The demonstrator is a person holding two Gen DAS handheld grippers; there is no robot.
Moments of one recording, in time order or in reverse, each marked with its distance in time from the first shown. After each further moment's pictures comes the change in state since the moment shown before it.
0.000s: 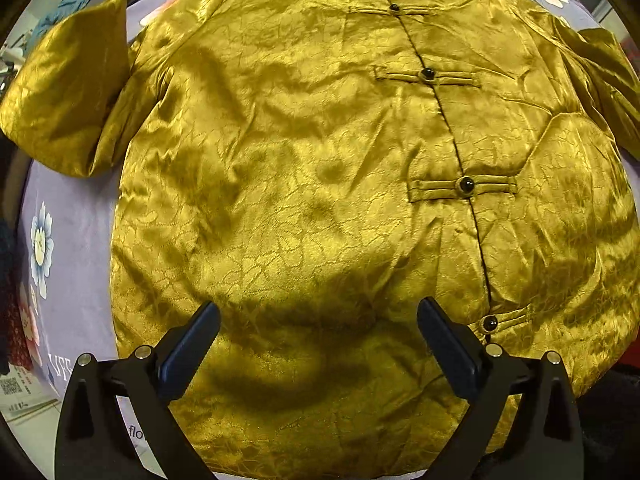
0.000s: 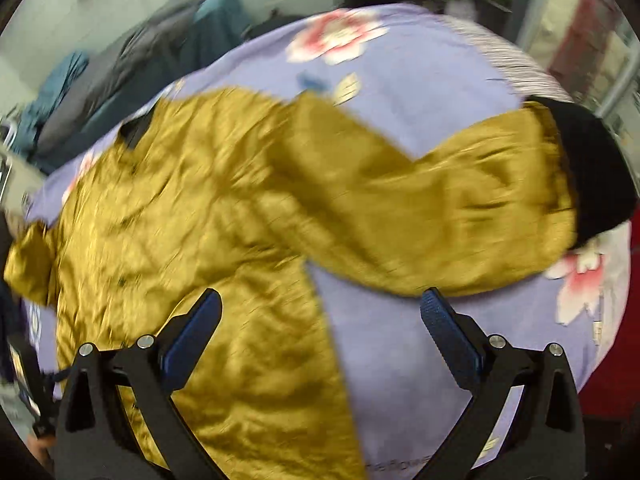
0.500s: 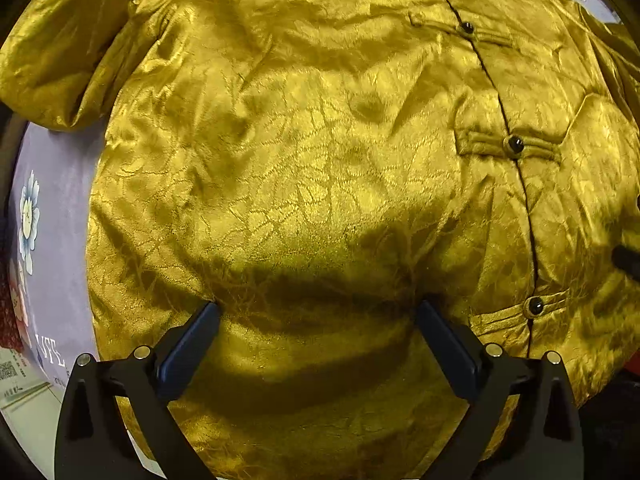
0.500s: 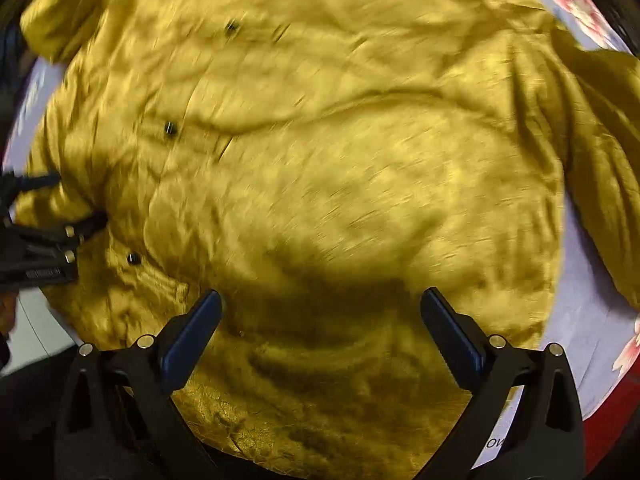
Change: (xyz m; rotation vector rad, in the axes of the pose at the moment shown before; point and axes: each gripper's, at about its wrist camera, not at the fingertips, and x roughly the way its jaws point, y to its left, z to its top) left arm 0.044 0.032 -0.015 -0.053 0.080 -0.006; right arm 0.068 0.165 -0.120 -0.554 0.413 0.091
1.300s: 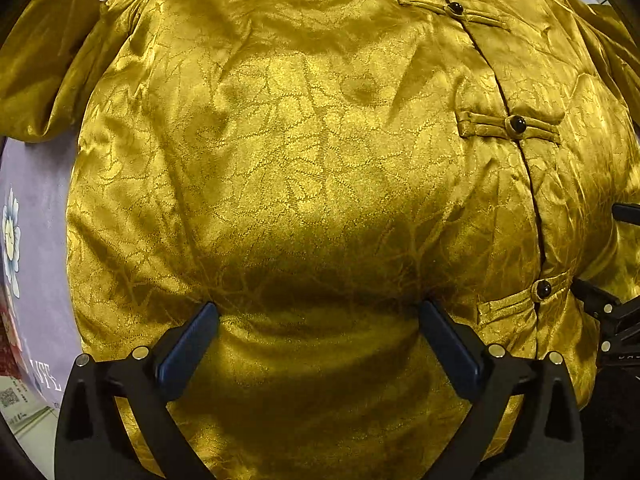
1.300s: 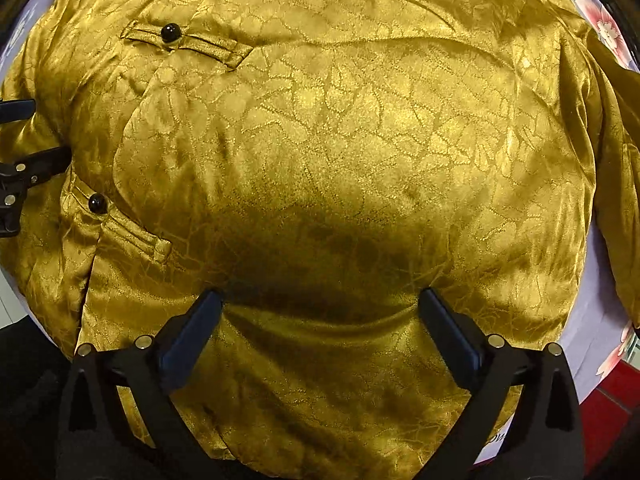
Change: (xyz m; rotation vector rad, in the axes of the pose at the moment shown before) left arm 0.023 0.012 0.003 0.080 0.022 -0.050; right arm 0.043 0.040 -0.028 -0.168 0.160 -0.133
